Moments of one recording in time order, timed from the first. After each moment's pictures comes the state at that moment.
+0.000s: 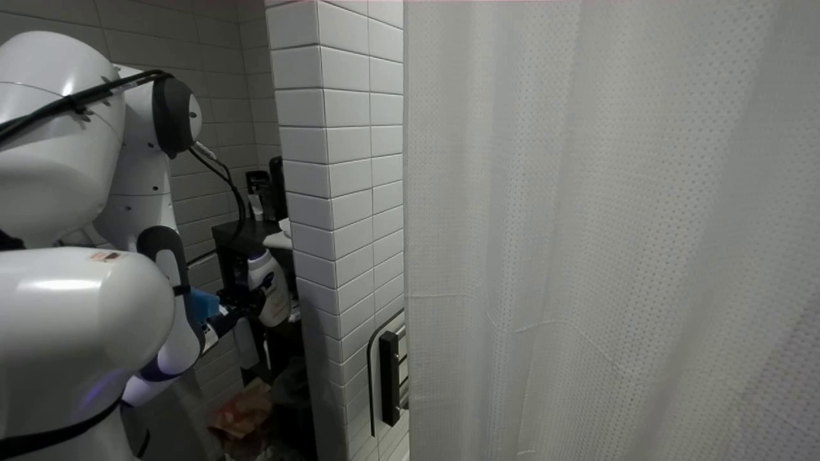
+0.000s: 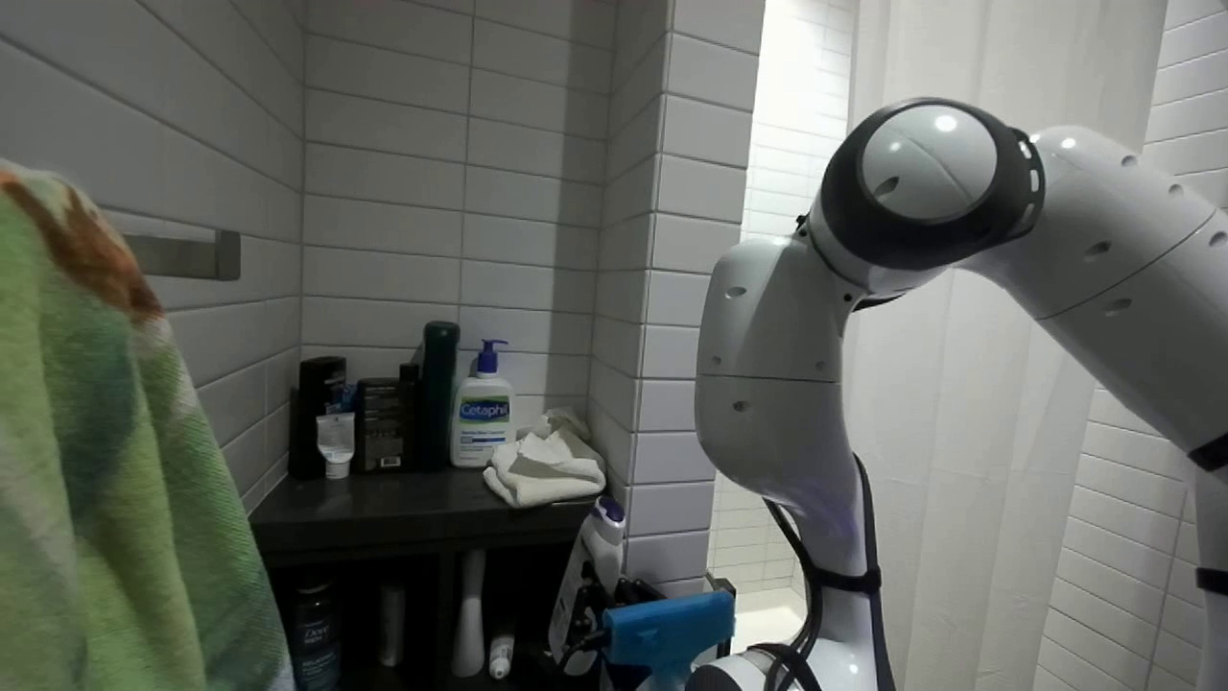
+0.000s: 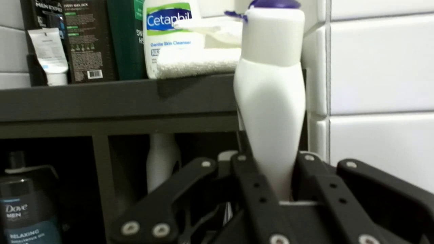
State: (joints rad) arm 0.60 0.80 0.23 -2.41 -2.33 1.21 0.01
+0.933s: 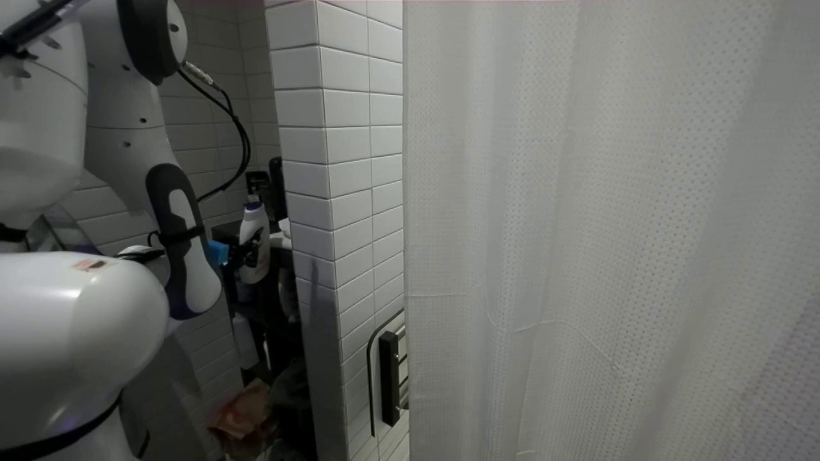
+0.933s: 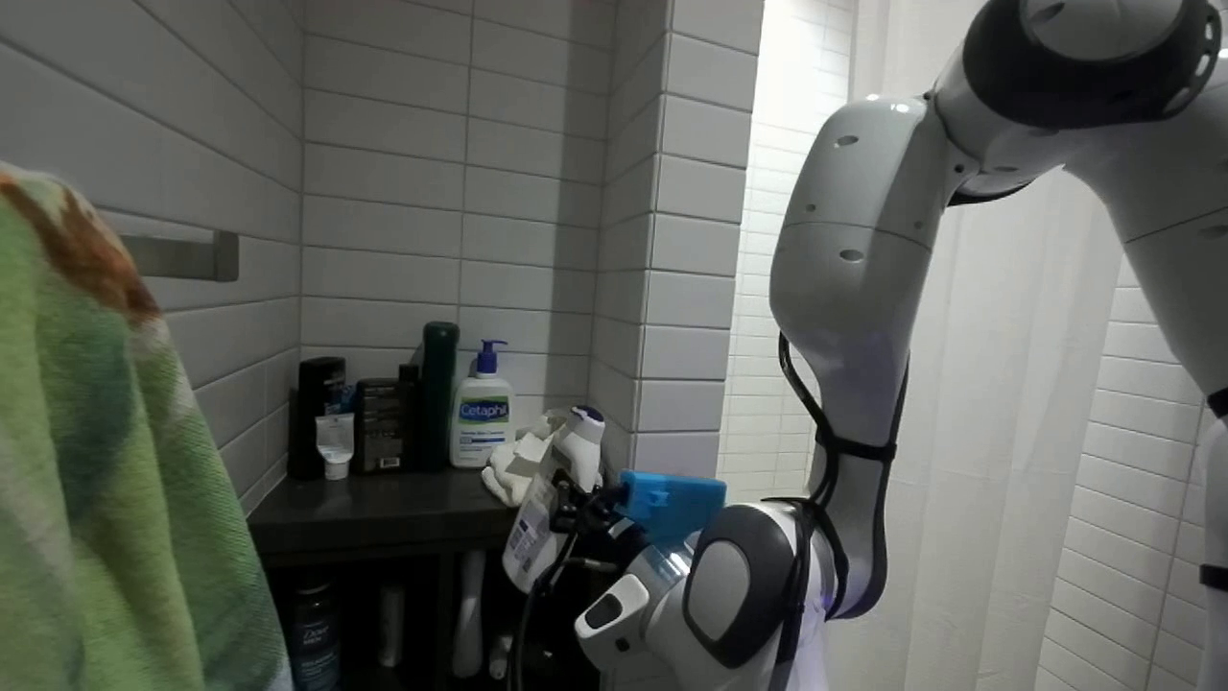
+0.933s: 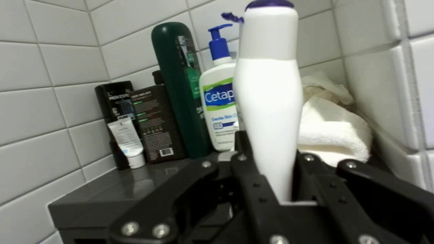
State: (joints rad) arm 0.46 0.44 0.30 -2.56 -2.57 1.42 0.08
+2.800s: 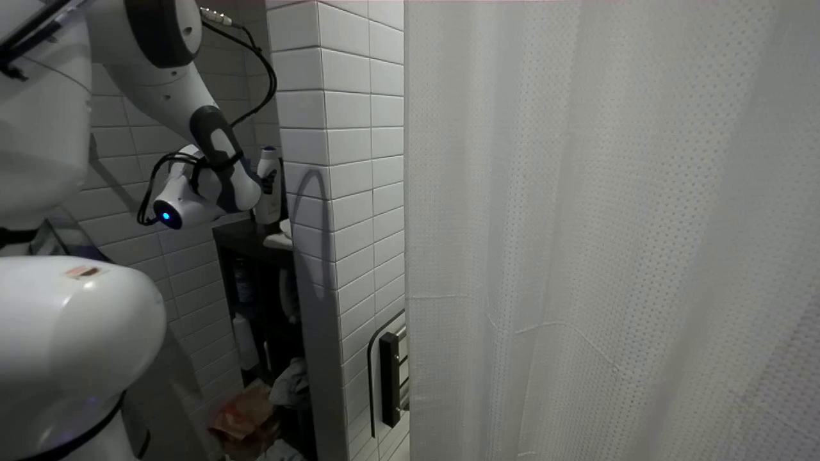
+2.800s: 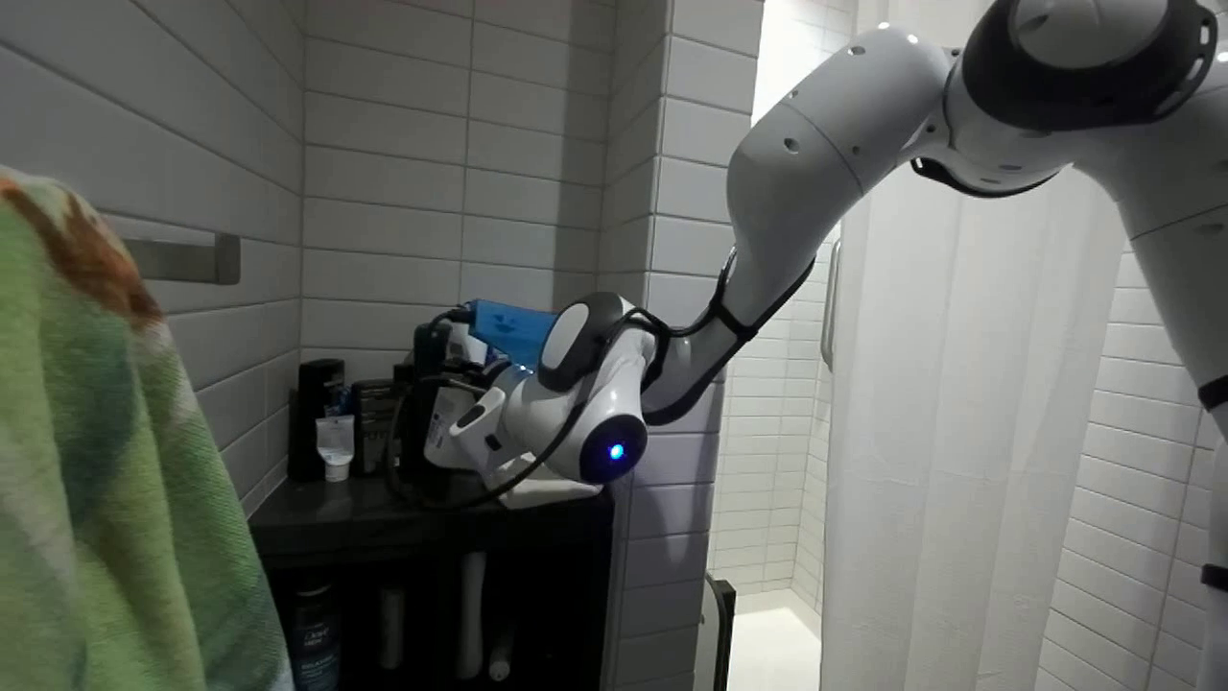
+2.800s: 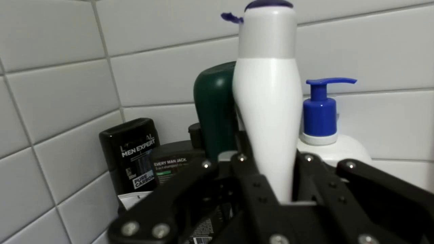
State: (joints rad) arm 0.36 0.40 0.27 -1.98 -2.61 2.16 -0.30
